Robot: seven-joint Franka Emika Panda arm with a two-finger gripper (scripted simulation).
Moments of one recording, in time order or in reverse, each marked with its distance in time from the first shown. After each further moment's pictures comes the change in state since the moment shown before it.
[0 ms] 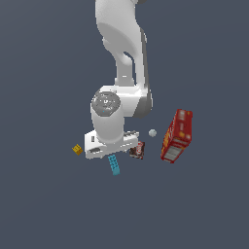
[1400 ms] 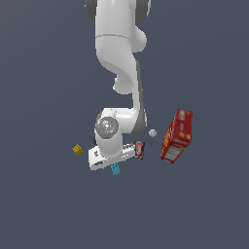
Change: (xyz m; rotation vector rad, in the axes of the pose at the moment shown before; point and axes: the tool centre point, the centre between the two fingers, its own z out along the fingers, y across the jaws) arm 0.008 0.006 0.091 0.004 0.018 -0.060
